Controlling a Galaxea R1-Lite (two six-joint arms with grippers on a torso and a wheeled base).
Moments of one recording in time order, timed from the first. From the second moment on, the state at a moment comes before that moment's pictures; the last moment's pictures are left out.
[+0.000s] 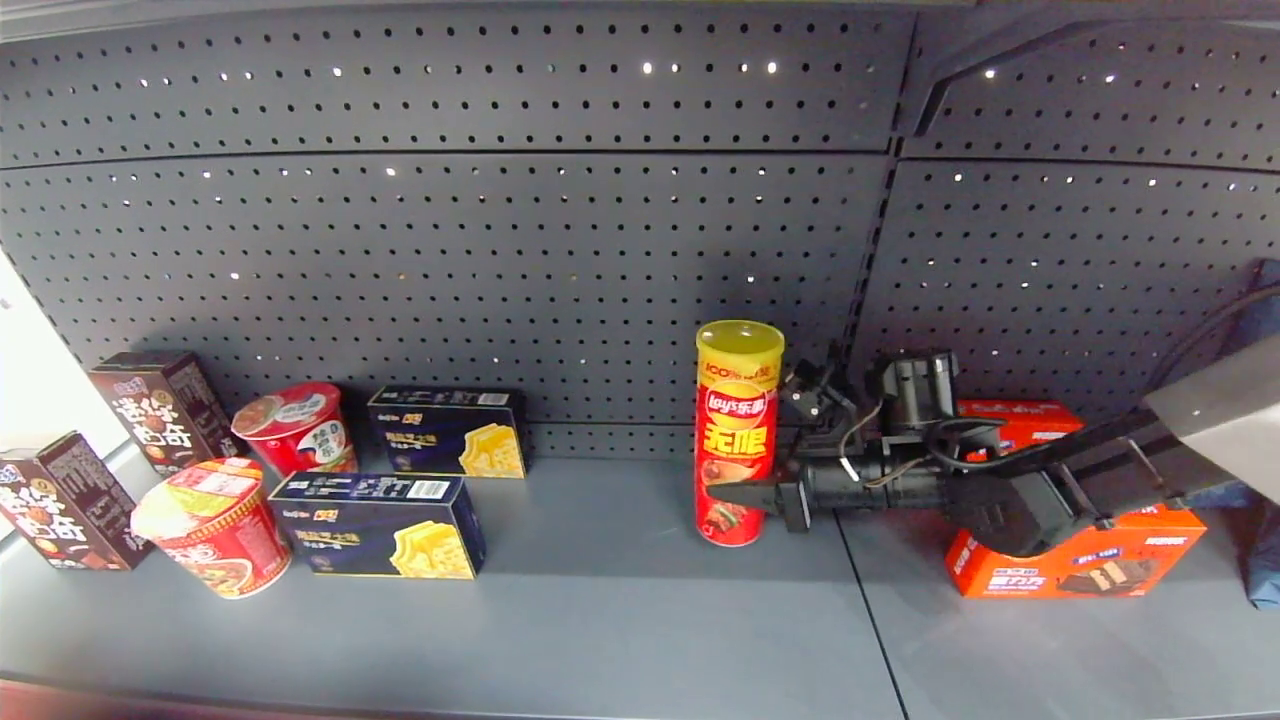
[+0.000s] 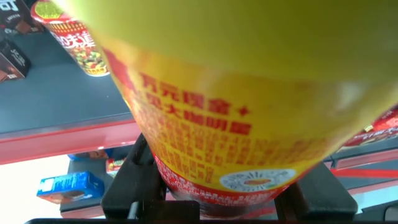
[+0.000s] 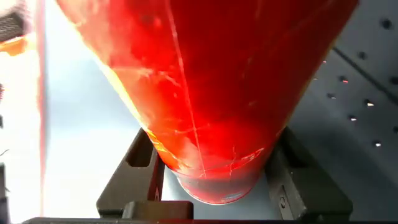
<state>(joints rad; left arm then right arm) -0.03 0.25 -0.21 0.17 -0.17 0.03 0.45 2.05 -1.07 -0.58 0.68 -0.19</state>
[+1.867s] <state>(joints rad) -0.05 0.22 -0.21 0.17 -0.17 0.03 0.57 1.75 -0.49 -0.79 0.63 -0.18</state>
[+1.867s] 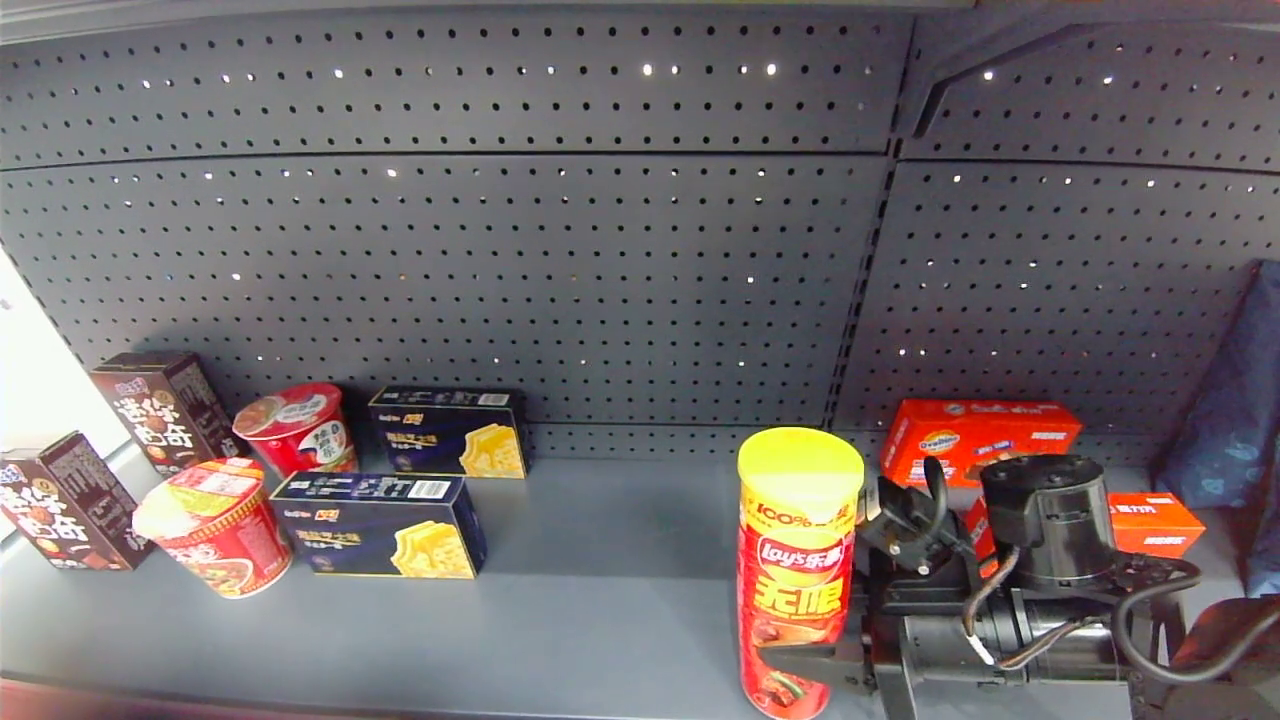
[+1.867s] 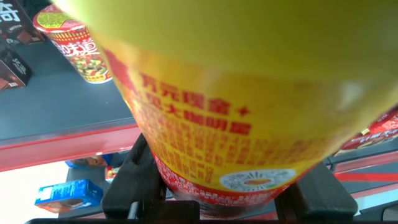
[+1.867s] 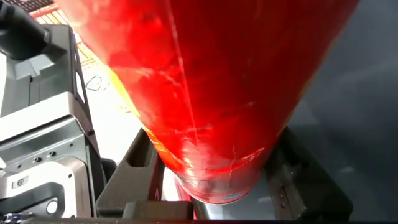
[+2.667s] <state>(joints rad) -0.05 0.22 -0.21 0.17 -0.17 0.03 0.57 1.84 -0.53 -0.84 0.61 -0.18</state>
